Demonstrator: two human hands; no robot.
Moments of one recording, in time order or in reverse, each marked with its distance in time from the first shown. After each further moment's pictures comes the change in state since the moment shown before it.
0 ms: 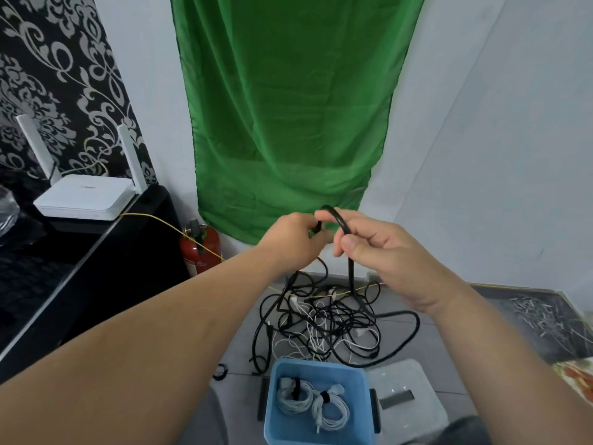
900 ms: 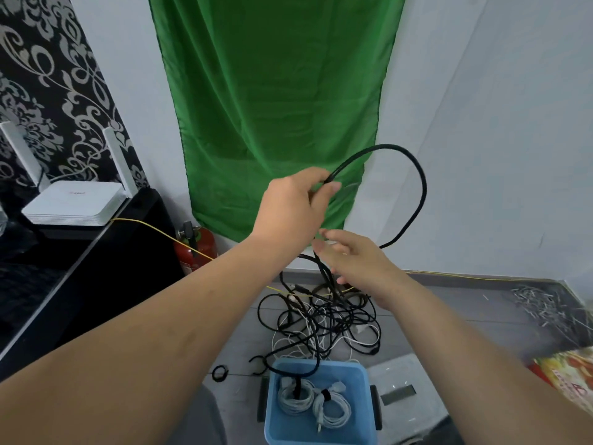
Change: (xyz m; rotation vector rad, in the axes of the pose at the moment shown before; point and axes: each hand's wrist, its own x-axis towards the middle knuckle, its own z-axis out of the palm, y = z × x) left_hand -0.002 0.041 -0.013 -0.196 0.447 0.300; right_hand 0.023 0.056 0.015 -0.055 0.225 0.465
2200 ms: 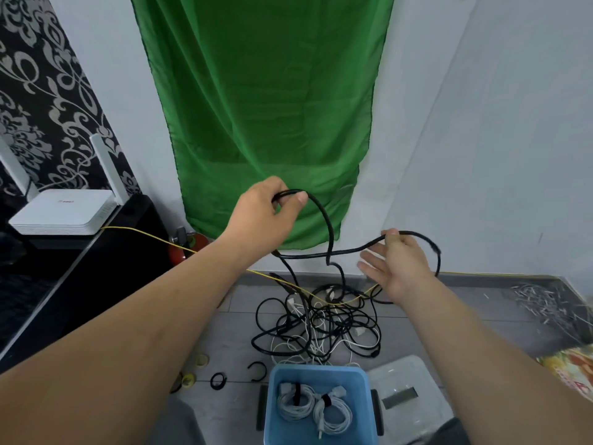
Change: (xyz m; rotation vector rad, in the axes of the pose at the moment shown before) left_hand 0.008 -0.041 -0.014 0.112 -0.094 -0.146; right_hand 0.026 0.034 -0.038 0.792 0.490 0.304
